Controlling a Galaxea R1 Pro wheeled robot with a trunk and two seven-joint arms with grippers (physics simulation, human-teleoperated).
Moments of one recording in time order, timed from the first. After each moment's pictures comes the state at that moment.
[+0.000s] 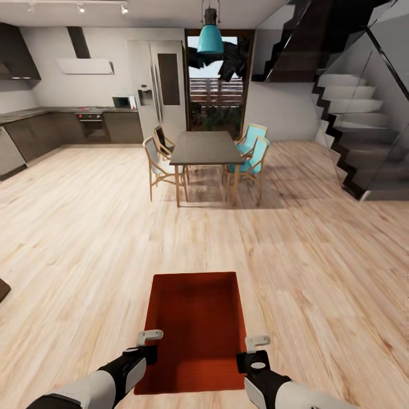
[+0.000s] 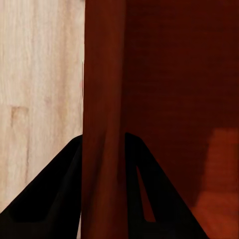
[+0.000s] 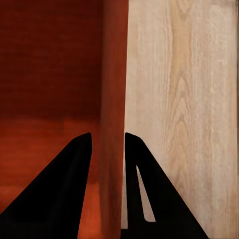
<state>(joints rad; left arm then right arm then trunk) -0.69 -0.07 -0.18 -0.07 0.25 0.07 0.17 -0.67 0.17 1.45 0.00 -1.32 -0.09 -0.28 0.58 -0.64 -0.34</state>
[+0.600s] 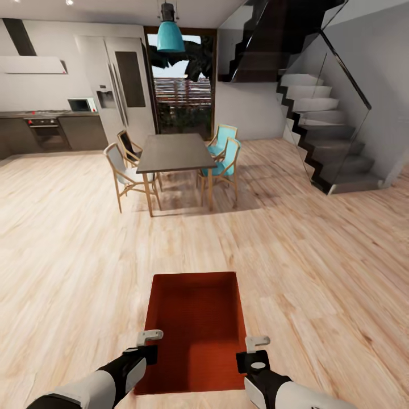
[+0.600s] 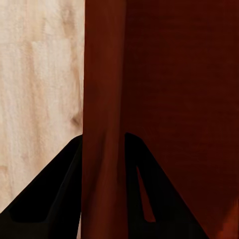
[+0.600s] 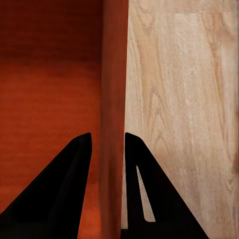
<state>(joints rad) -0.69 -0.07 -0.18 -0.07 0.25 0.07 0.17 -0.67 0.17 1.45 0.00 -1.32 -0.09 -0.28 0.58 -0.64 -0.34</state>
